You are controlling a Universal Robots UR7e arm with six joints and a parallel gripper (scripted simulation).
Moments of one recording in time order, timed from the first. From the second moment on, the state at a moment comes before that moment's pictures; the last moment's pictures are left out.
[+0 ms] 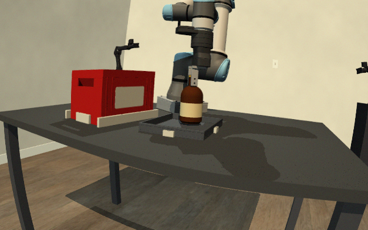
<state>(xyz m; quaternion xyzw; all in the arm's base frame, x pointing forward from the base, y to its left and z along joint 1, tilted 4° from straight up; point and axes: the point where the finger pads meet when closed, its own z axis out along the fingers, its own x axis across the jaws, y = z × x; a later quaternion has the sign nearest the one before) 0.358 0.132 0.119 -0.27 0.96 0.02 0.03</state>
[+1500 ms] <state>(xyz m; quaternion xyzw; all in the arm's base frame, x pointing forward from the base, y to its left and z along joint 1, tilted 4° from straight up) 0.357 0.132 0.114 -0.27 0.96 0.02 0.03</state>
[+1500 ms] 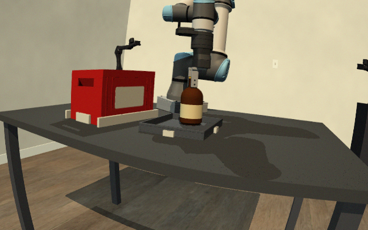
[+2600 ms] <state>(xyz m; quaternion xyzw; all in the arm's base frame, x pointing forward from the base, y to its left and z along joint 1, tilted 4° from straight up) 0.357 0.132 0.114 -0.27 0.96 0.02 0.03</state>
